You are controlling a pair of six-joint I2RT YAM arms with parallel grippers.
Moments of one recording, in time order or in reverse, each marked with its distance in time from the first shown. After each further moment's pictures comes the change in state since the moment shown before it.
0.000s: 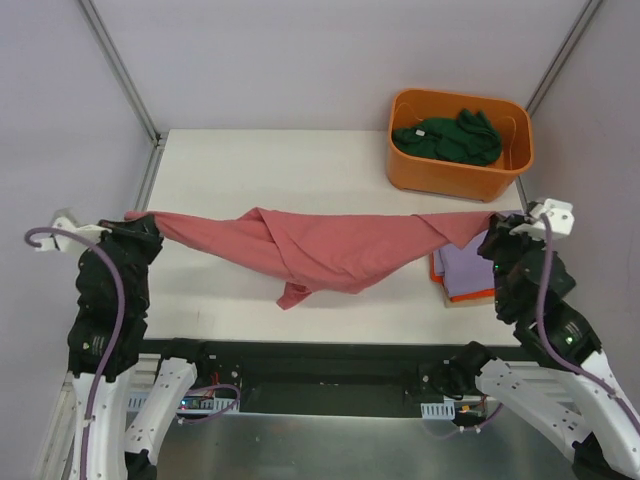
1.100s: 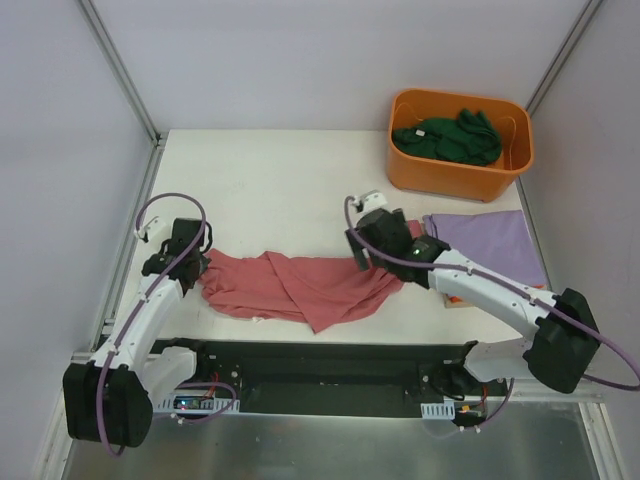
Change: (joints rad) left arm 0.002 0.485 -0.352 0.025 -0.048 -0.040; right arm 0.089 0.816 0.076 -0.086 -0.305 0.067
